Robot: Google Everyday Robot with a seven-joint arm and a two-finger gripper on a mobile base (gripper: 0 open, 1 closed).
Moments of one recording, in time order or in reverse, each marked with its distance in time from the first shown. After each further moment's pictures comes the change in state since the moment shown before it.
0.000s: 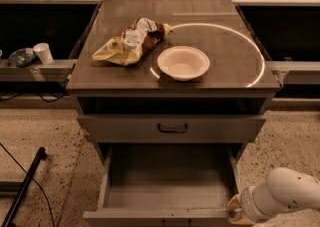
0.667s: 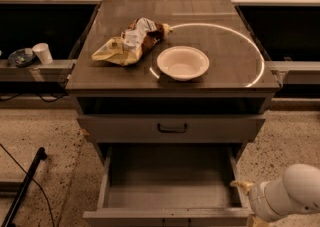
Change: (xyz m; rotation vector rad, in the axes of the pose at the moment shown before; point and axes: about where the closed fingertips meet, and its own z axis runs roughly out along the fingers) arm -0.023 0.002 -0.061 0.069 -0.011 -0.031
